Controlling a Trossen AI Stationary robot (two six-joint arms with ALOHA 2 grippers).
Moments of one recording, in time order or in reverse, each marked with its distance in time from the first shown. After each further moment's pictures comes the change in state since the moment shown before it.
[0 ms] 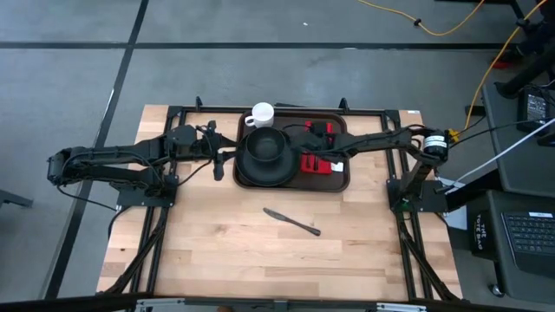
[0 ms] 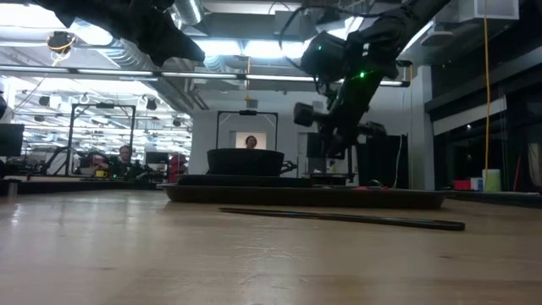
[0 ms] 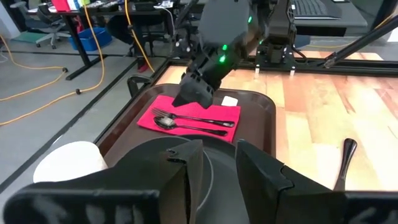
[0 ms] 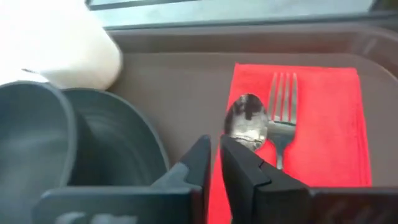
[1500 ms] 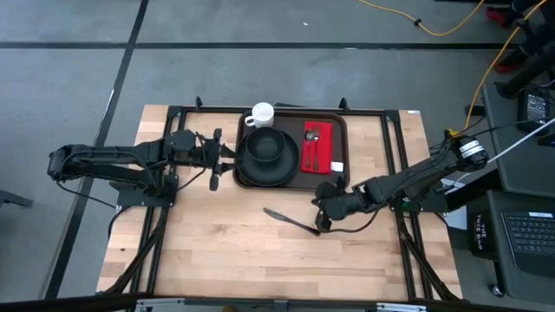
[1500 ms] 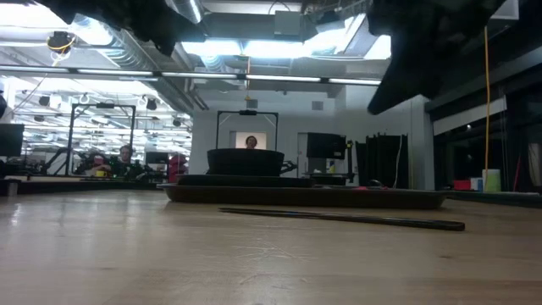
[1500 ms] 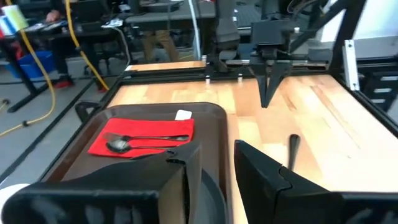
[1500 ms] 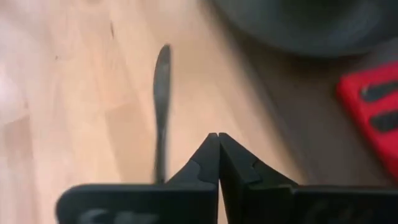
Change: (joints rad) left arm -0.078 0.000 0.000 0.038 0.124 0.060; right arm 0.611 -0.348 -0.194 -0.063 -0.246 -0.419
